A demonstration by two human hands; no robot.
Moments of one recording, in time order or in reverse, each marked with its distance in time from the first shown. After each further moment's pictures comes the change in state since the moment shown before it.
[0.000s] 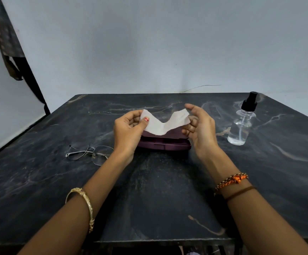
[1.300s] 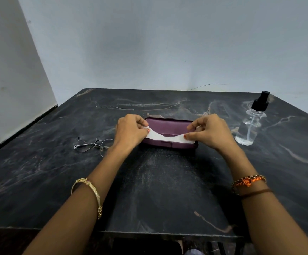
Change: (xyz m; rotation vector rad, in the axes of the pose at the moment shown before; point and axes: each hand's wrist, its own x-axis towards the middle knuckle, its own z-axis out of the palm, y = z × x) left_hand 0.008 0.001 -0.019 0.764 -0.121 -0.035; right_hand 0.008 -0.008 -0.024 -1.180 -0.223 -0.222
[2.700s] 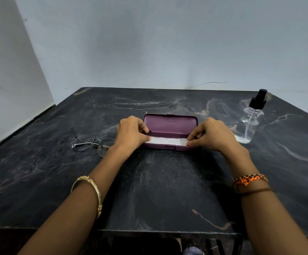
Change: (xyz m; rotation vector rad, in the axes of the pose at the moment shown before) left_hand -0.005 0.001 0.003 0.122 -0.102 0.020; right_hand 0.001 0.011 -0.004 -0.230 -0.133 -0.022
